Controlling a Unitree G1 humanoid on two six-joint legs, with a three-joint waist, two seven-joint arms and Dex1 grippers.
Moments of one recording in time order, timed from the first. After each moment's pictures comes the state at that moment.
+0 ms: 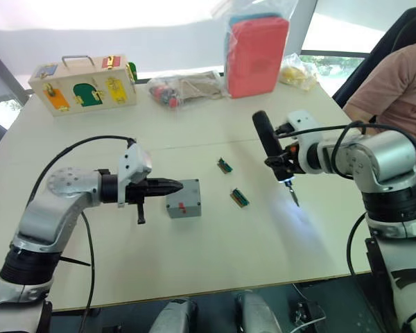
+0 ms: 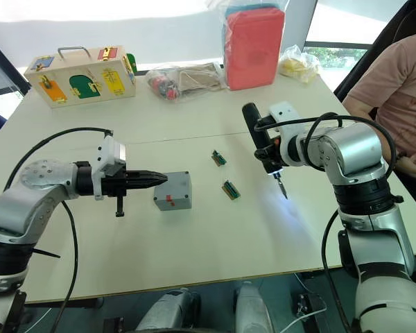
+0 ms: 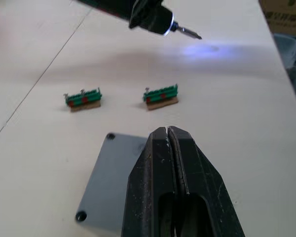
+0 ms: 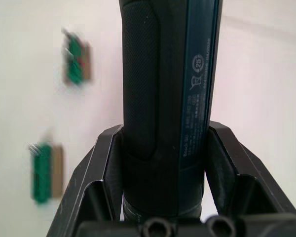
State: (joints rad) left arm -0.42 0.77 0.02 -0.31 -0.52 0.57 -1.13; right arm -0.95 -0.70 0.15 0.01 0.48 1.53 0.43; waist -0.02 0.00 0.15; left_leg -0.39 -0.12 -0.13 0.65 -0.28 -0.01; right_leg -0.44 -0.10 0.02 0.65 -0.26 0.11
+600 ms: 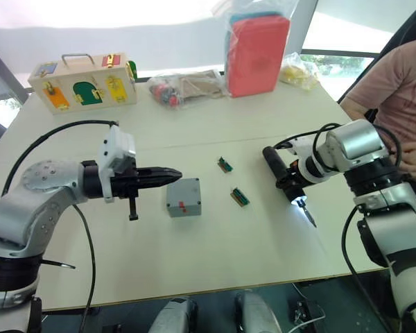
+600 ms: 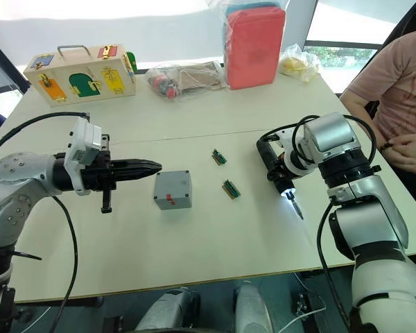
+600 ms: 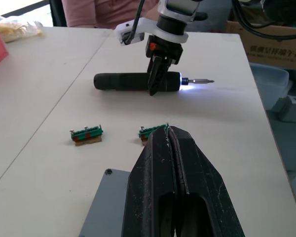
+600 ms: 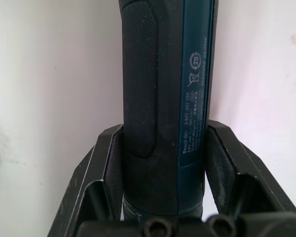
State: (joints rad) left arm -0.40 0.81 0.14 -0.41 -0.69 0.66 -1.06; right arm -1.10 -0.65 0.34 0.47 0.35 1.56 0.49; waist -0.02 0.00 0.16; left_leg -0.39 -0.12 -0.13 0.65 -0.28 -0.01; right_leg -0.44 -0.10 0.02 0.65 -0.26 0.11
